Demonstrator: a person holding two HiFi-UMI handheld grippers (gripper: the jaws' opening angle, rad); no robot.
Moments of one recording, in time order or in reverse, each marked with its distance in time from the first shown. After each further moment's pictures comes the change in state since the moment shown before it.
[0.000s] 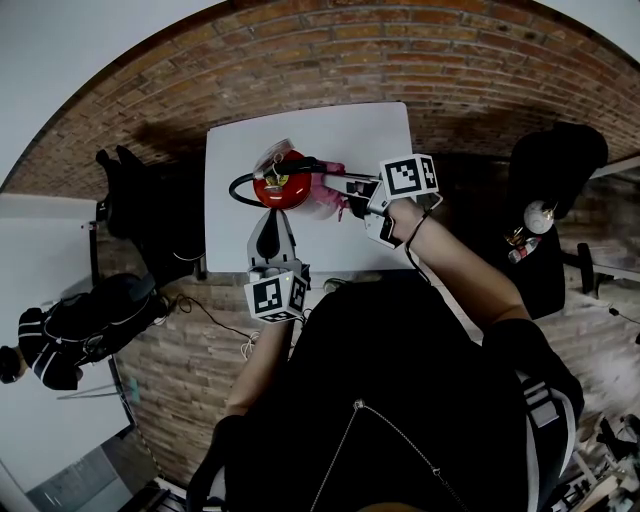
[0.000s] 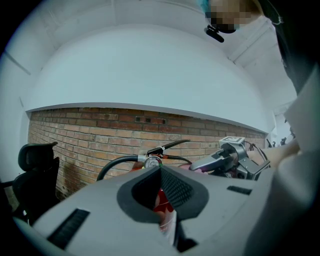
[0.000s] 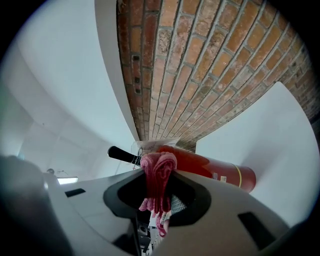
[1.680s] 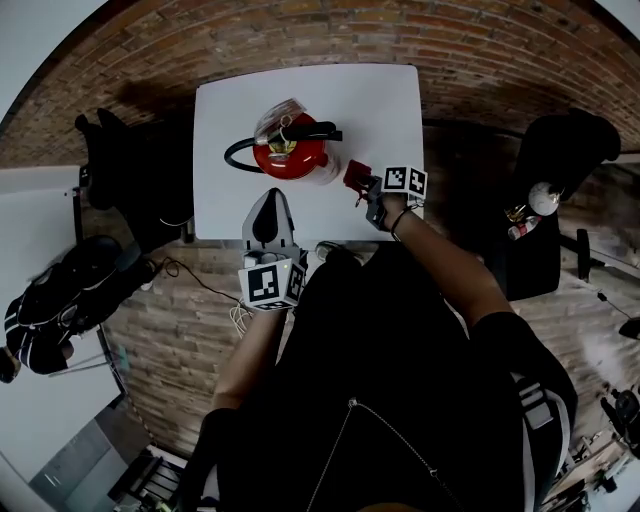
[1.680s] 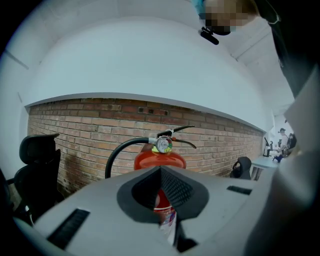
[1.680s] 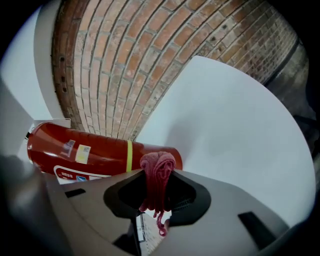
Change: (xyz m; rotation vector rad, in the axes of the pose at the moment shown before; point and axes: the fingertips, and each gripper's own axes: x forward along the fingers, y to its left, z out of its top) left arm -0.011 0.023 -0.033 -0.018 0.076 -0.018; right arm 0.002 -0.266 -0.109 0.263 -0.094 -0.470
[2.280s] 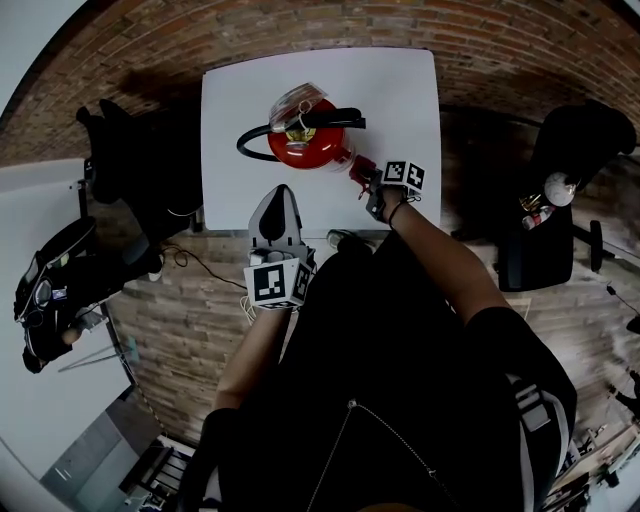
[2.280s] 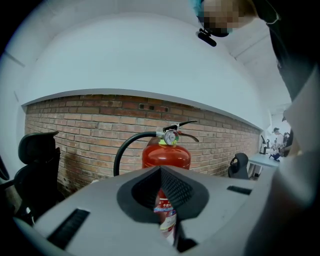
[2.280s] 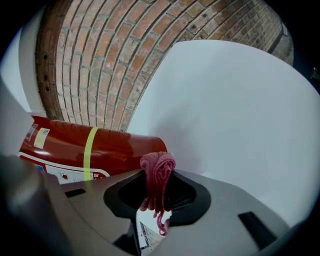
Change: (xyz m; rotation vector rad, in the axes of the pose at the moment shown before) left arm -0.009 0.022 -0.015 0.012 0.037 -0.027; right arm 0.057 -0.043 -0.032 0.096 -0.024 -0.078
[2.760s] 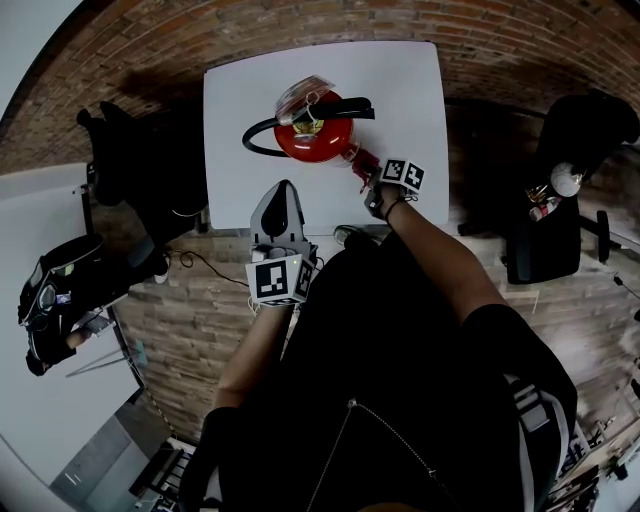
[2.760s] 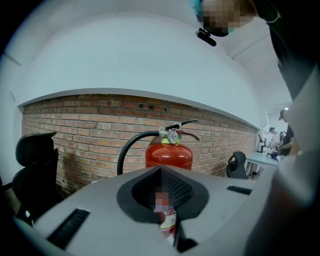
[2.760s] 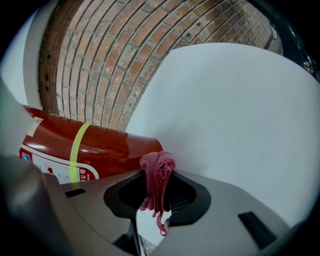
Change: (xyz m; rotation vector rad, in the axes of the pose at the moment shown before) left arm -0.003 0.011 -0.001 0.018 0.000 -0.028; right arm 0.016 -0.007 -0.005 0.013 -0.115 -0.035
